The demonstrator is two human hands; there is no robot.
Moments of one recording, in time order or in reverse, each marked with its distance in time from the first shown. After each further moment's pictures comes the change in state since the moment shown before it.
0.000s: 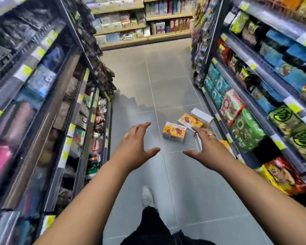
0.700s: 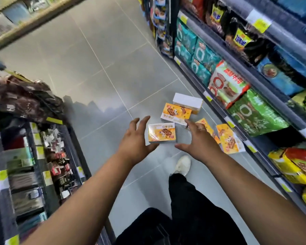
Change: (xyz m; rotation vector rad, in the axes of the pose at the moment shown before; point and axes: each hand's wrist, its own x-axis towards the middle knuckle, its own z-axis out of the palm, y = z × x) left_hand 0.501 -0.049 0.127 0.093 -0.404 0.094; right_hand 0.422 0.135 0.025 0.220 -0.046 0.467
